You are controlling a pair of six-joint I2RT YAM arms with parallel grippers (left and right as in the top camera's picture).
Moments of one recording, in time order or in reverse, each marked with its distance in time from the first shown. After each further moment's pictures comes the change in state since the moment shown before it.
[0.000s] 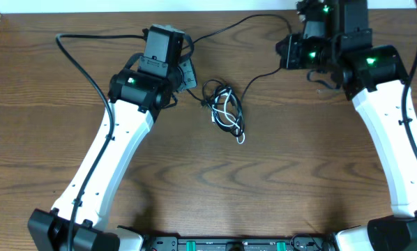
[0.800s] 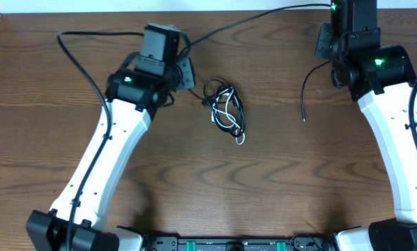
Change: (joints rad) left arm 0.030 -0.006 0.000 0.035 0.077 0.086; right arm -0.010 -0.016 0.021 -0.039 0.713 -0.008
